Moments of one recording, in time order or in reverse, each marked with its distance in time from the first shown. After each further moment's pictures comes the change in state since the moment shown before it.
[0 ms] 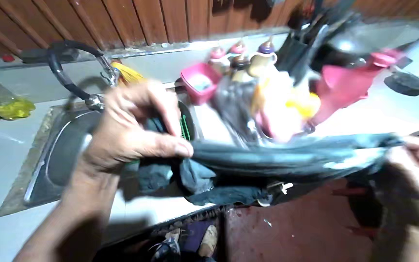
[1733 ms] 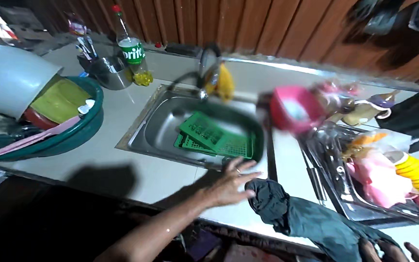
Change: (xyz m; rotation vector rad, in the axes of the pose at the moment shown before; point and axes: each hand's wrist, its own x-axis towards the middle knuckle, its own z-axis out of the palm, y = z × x) left_hand -0.168 -0.064 0.028 0.713 -0.012 -0.681; right_hand -0.083 0.127 0.086 -0.901 -0.072 0.099
